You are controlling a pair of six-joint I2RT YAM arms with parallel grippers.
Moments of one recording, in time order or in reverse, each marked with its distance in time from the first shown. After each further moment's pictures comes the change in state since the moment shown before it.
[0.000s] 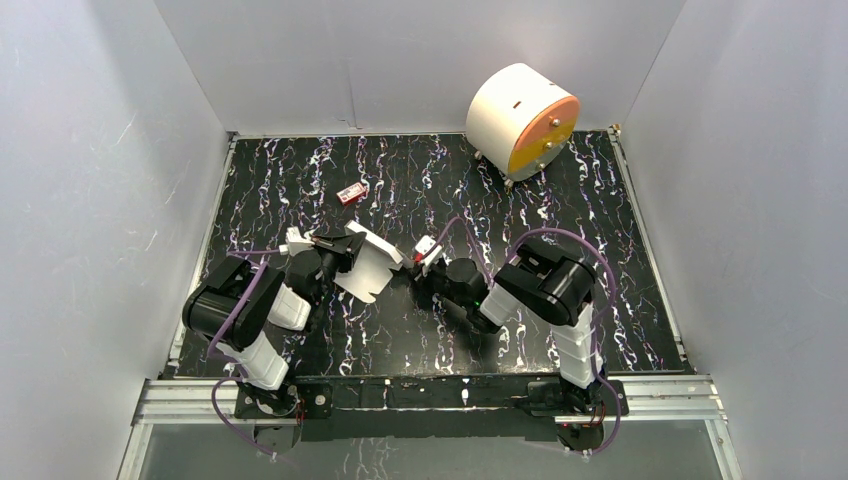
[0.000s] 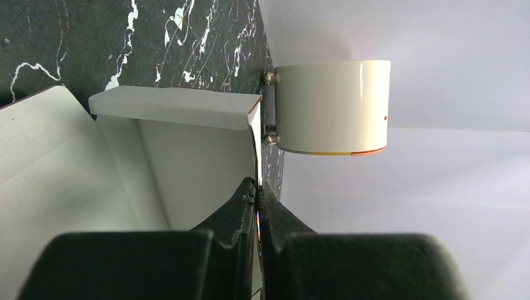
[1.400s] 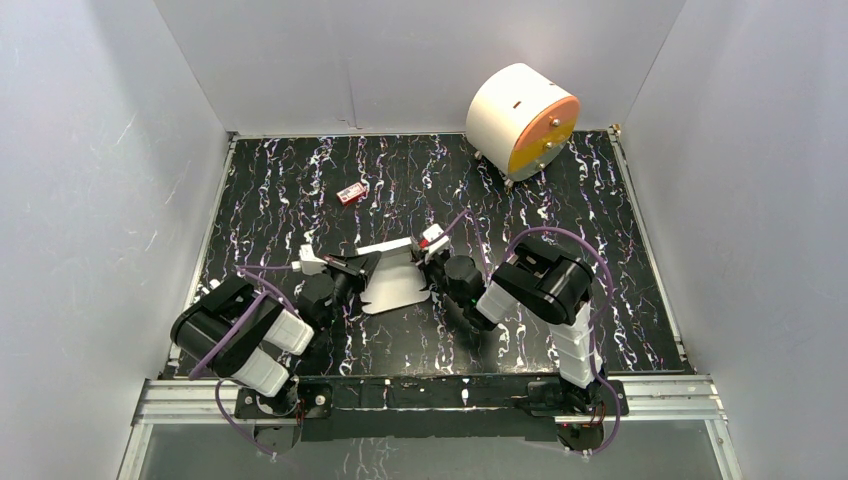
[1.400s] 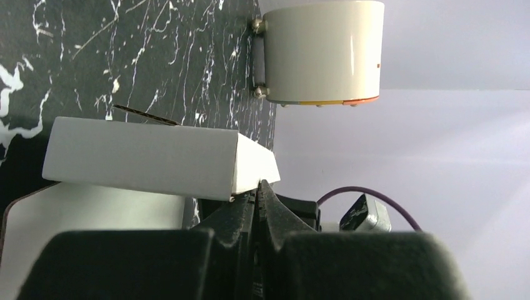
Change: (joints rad) left arm -0.237 -0.132 -0.122 0.013 -0.152 -0.049; right arm 0.002 0.029 0.045 0.070 0.208 0.073
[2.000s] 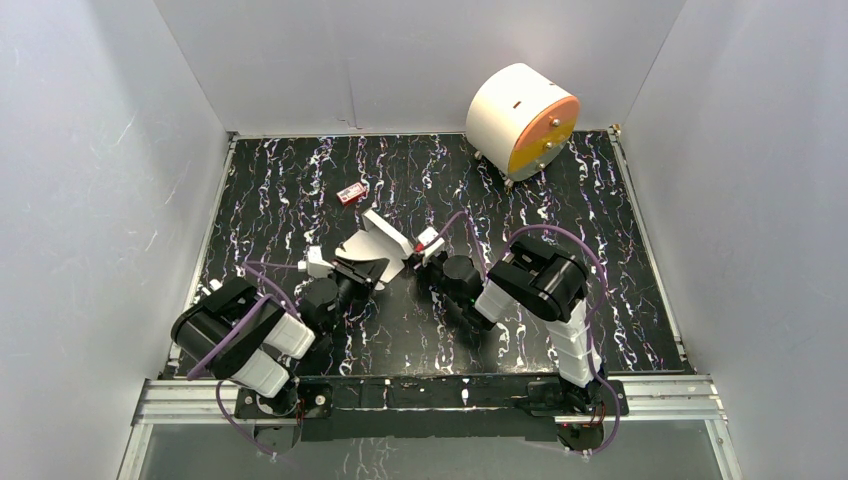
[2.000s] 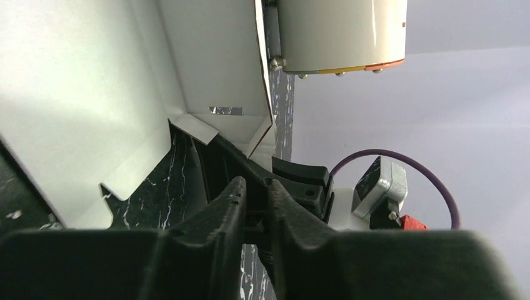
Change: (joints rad) left arm -0.062 -0.005 -0.035 0.001 -0.005 0.060; right arm -0.002 0.037 0.017 -0.016 -0.037 -0.063
